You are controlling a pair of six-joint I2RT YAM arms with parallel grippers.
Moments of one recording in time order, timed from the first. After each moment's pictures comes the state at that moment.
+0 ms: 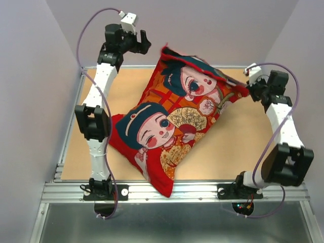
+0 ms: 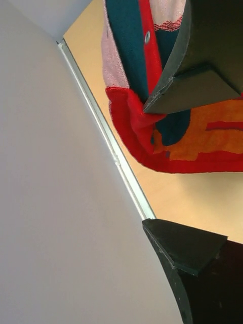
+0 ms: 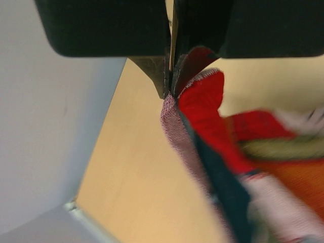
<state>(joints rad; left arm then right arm) -0.18 2.16 2.26 -0.21 0.42 -0.07 -0.24 1.45 1.22 -0.29 -0.22 -0.68</state>
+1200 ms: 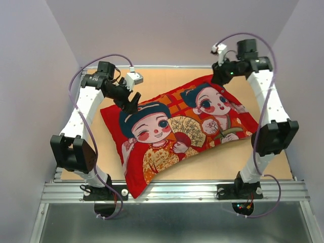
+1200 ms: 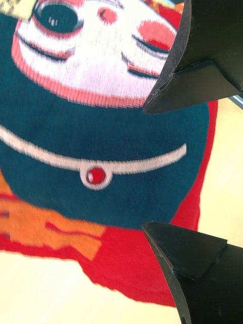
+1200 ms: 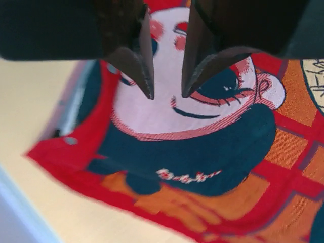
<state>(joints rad) -0.16 1.57 1.59 -1.10 0.57 0.61 0.06 1.79 2.04 -1.04 -0.51 -0.60</state>
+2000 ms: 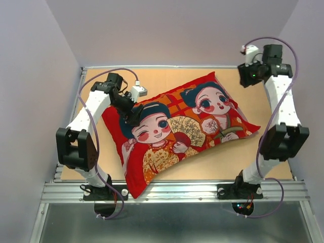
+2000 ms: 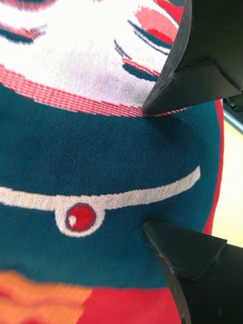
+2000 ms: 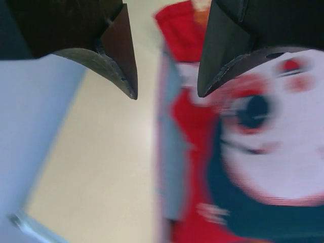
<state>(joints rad) -0.21 1.60 1.43 -1.09 0.53 0.60 -0.19 1.79 1.86 -0.90 -0.19 -0.50</state>
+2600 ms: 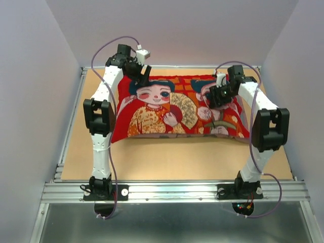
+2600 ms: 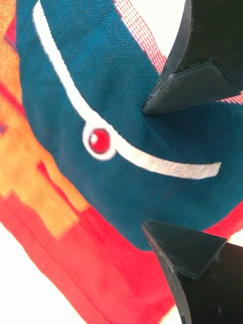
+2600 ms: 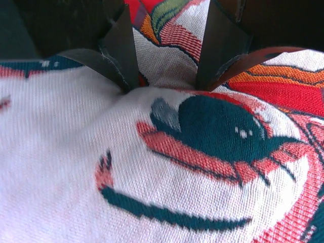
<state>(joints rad) -0.19 2.22 2.16 -0.84 0.42 0.33 0.05 1.81 1.48 -0.82 -0.38 -0.28</state>
